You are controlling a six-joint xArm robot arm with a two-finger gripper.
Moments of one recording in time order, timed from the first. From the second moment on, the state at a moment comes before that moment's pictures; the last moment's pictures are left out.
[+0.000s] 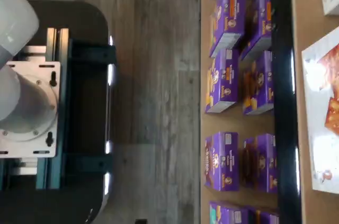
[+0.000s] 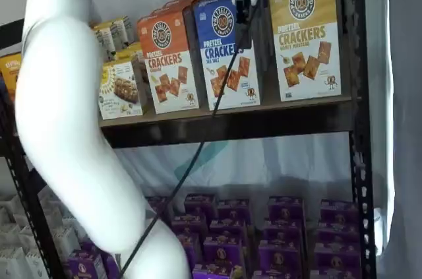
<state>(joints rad) -0.69 -0.37 -1.55 0.23 1.96 -2.16</state>
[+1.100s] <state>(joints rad) -0.84 -0.28 -1.65 0.61 1.83 -2.13</state>
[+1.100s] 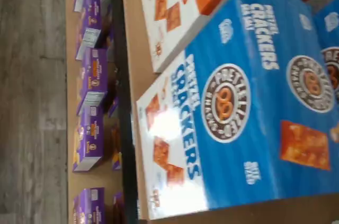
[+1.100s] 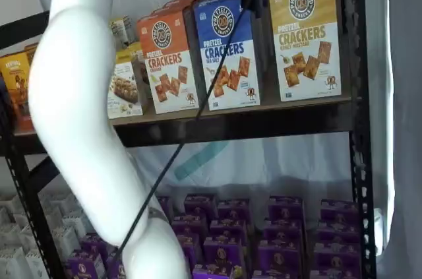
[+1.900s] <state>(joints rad) -0.77 -0.15 -1.78 0.57 1.78 -2.10</state>
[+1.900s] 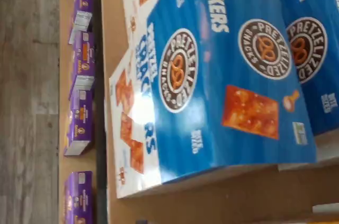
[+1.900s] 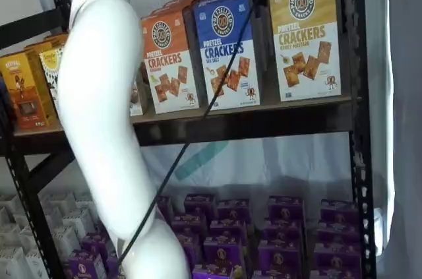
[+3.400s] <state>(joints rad) -0.70 -0.02 -1.91 0.38 1.78 -2.13</state>
